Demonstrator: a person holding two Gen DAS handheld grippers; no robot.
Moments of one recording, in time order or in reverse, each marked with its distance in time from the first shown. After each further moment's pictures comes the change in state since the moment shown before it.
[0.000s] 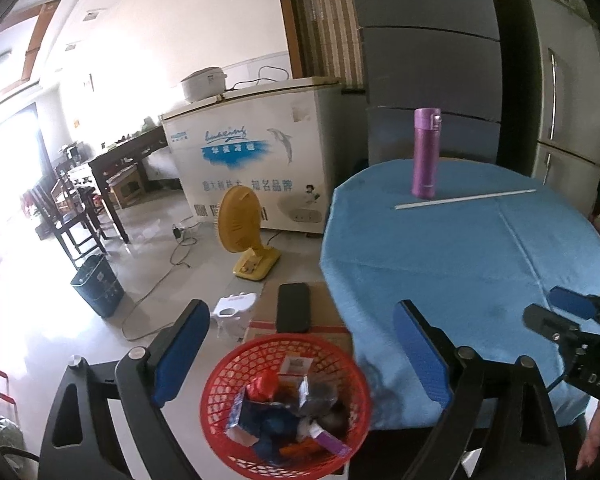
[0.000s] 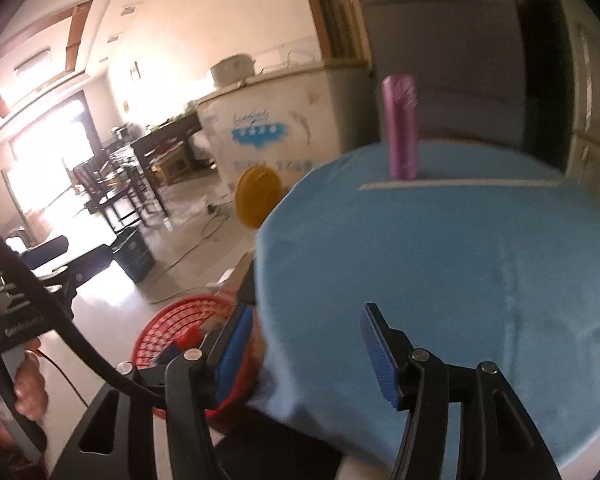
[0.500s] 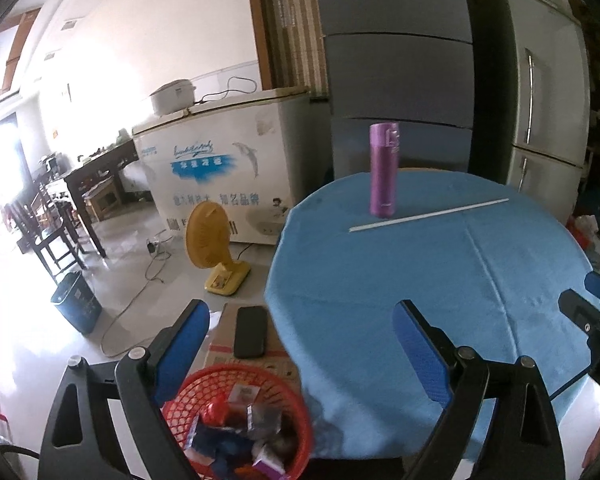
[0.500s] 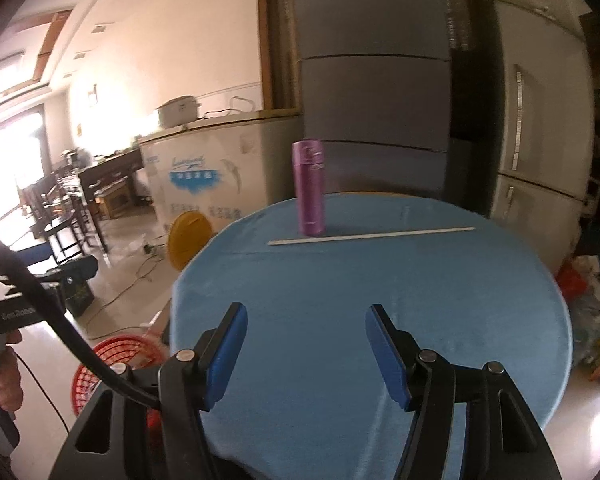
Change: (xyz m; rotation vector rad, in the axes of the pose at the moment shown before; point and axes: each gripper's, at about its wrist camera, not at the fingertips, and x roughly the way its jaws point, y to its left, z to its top) left arm 0.004 -0.071 0.044 0.033 -0.018 -0.069; right arm -0.075 -0.063 0.021 0.006 -0.150 -0.243
